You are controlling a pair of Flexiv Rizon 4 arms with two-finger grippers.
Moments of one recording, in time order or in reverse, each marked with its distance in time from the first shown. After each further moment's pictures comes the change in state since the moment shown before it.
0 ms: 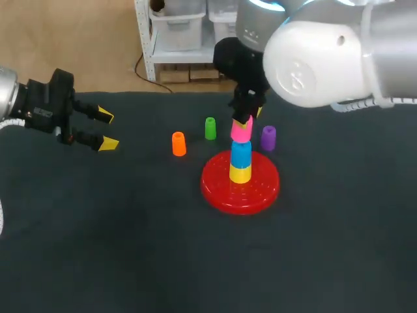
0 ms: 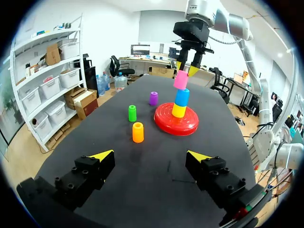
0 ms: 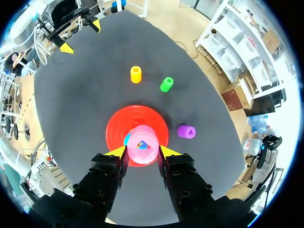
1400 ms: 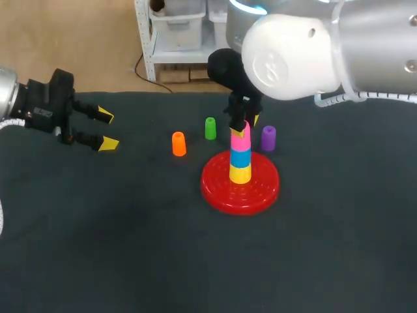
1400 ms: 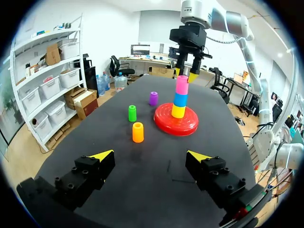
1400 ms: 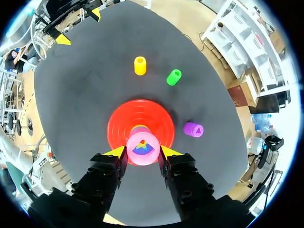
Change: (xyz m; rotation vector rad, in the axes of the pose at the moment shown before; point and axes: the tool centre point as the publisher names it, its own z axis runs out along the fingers) left arm 0.000 0.000 0.000 0.000 0.000 0.000; right arm 0.001 0.004 0.018 -0.032 0.075 -0.013
